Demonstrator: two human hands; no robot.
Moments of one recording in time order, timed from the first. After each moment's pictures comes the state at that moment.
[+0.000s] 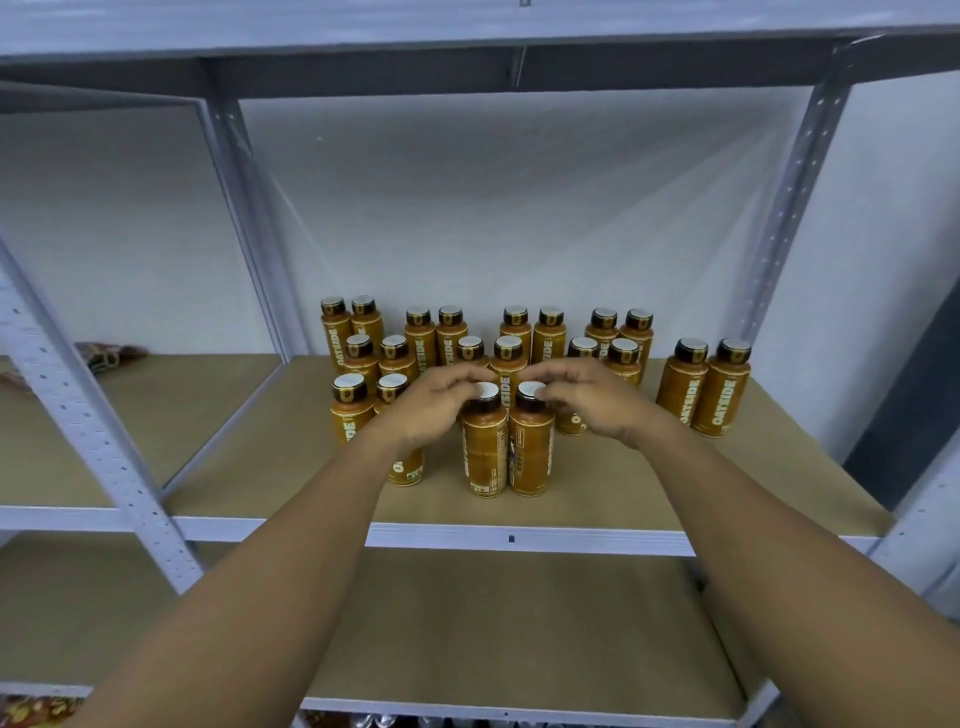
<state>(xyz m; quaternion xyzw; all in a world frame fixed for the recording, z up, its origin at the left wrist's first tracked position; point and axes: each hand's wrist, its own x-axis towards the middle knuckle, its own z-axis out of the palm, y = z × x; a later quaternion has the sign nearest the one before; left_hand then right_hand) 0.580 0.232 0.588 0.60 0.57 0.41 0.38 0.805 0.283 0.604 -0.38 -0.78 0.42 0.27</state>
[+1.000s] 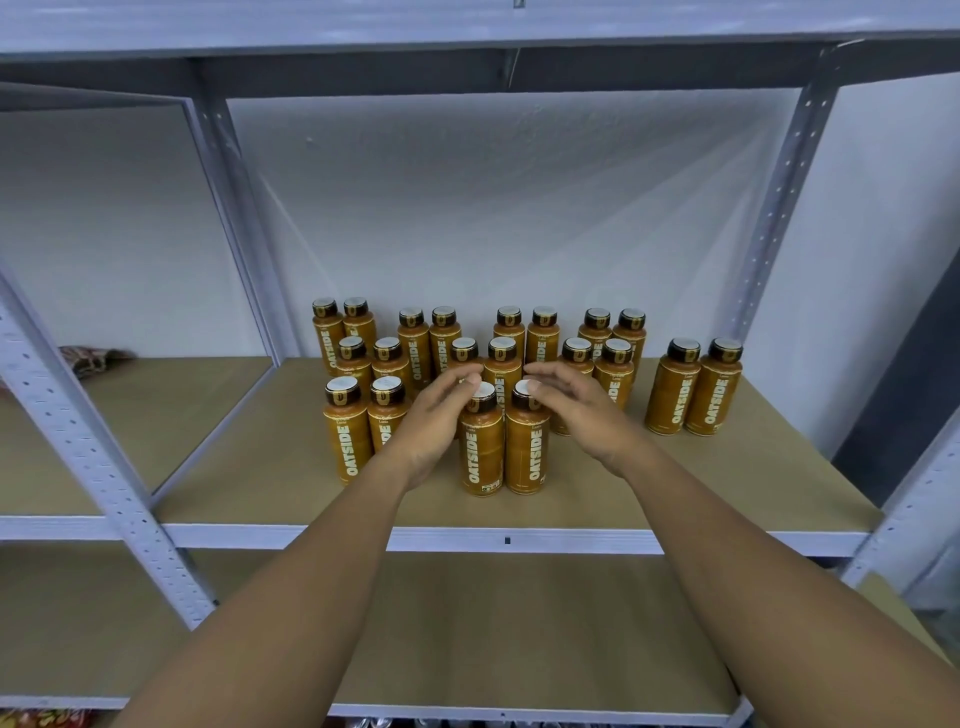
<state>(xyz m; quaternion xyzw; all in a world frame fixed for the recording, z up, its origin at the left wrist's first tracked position) 0.597 0.225 0.564 0.51 0.51 0.53 0.44 0.801 0.276 0.574 -0.39 -0.69 0.48 0.38</state>
